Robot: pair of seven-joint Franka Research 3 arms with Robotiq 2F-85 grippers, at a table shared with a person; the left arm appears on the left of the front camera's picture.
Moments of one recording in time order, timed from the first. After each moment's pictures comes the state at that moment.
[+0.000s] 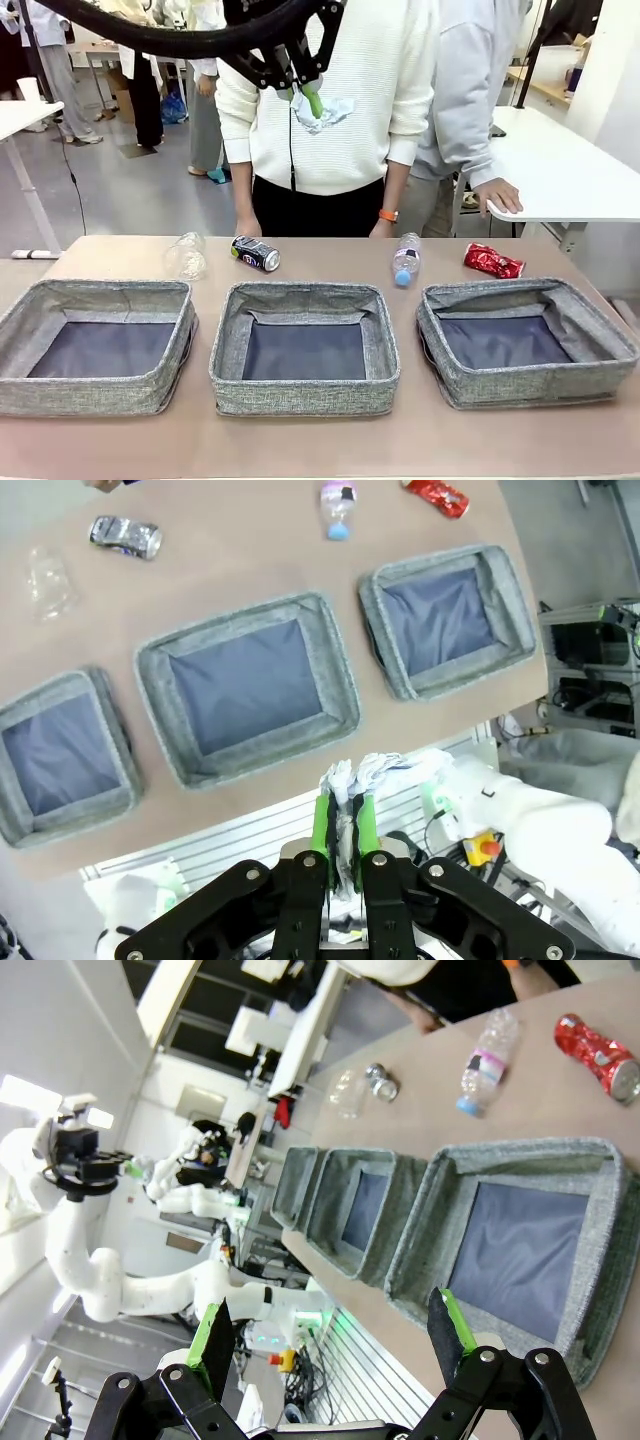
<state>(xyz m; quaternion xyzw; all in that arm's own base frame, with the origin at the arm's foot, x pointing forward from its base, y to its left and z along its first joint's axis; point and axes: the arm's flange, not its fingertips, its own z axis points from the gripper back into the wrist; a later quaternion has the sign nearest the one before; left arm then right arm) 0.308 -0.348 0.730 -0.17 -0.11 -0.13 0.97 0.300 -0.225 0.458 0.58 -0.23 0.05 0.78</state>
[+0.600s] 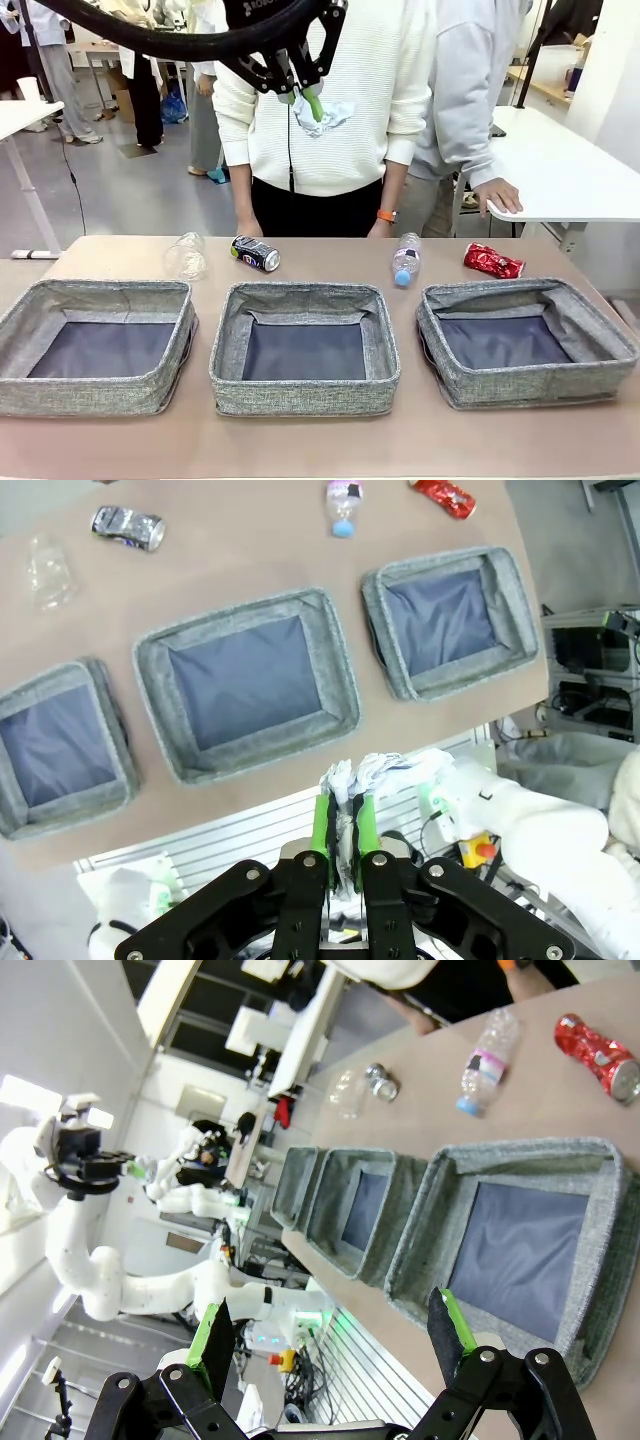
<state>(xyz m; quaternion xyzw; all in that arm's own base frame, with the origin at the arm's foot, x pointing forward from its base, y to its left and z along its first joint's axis) 0.310 -0.350 0.726 -0.17 -0.10 -0.11 0.97 0.300 -0.225 0.458 0.58 -0.23 0.05 0.78</state>
